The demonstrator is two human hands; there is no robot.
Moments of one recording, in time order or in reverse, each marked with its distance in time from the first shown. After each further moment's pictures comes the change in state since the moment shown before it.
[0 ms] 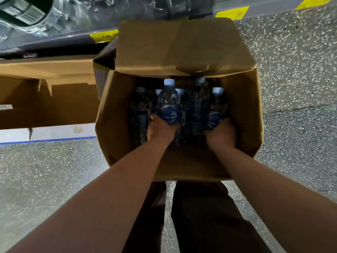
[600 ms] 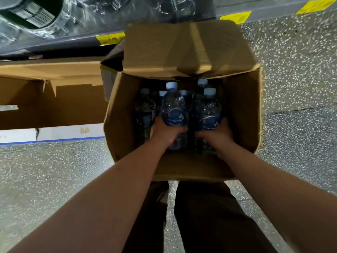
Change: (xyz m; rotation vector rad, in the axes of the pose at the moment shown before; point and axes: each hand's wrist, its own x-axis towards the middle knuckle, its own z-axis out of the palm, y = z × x) left_hand -0.015 -0.005 -0.018 -0.253 -0.140 0.106; right_hand -0.020 -0.009 0.000 0.398 -0.193 0.003
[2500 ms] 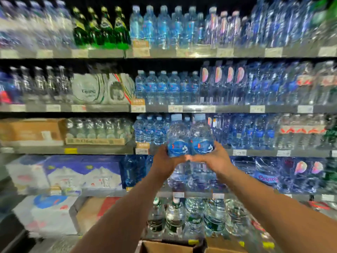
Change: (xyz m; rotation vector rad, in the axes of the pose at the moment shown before) left_hand -0.776 0.012 -0.441 -0.331 0.342 1.399; right_hand -0.876 -0.166 -0.077 0.303 0.035 -1.416
